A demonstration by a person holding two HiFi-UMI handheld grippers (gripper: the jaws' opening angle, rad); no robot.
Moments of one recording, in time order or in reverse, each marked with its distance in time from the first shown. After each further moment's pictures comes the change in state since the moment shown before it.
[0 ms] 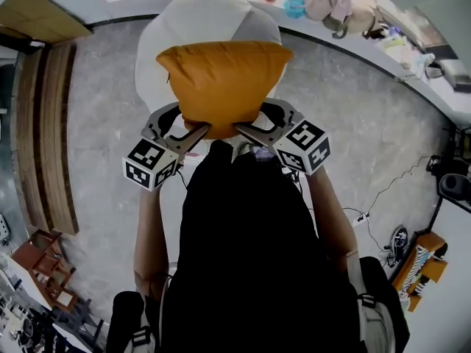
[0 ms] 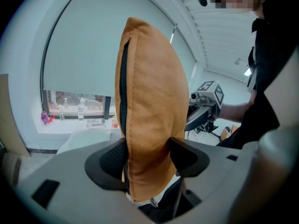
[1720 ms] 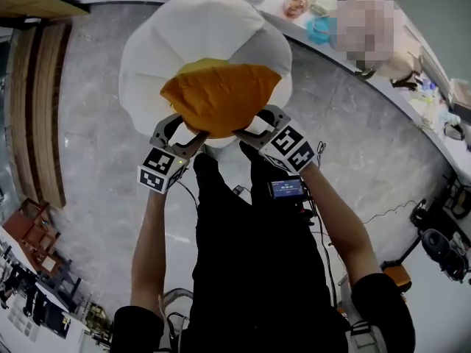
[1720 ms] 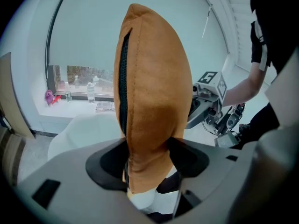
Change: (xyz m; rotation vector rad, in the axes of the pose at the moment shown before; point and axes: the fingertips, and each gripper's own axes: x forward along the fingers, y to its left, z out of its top) left arm 0.249 0.170 -0.016 -0.167 0.158 0.189; right arm 0.111 -0.300 -0.032 -0.096 0.224 0.222
